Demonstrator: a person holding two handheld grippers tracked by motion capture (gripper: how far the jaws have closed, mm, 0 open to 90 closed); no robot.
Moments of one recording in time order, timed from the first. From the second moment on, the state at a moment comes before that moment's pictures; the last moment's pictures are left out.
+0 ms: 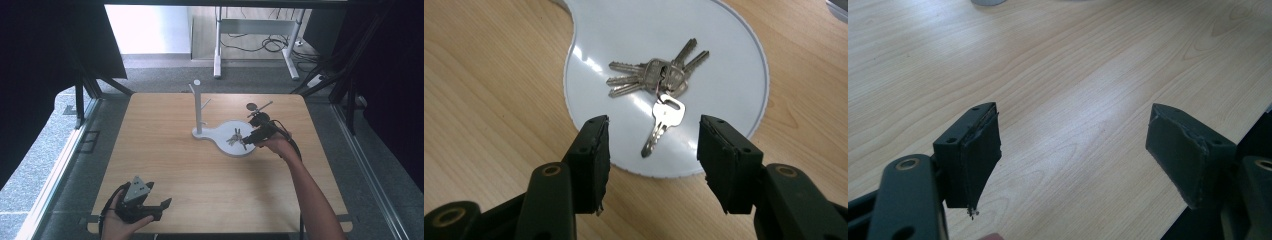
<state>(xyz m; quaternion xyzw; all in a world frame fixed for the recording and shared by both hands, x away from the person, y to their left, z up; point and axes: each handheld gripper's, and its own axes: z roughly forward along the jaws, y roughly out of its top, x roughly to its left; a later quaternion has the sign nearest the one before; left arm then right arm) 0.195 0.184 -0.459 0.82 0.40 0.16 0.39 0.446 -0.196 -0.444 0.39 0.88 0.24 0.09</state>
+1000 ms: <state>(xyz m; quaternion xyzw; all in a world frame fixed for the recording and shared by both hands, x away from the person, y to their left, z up) 0.192 0.176 -0.457 0.82 0.39 0.16 0.38 0.330 -0.274 -0.473 0.40 0.86 0.31 0.11</state>
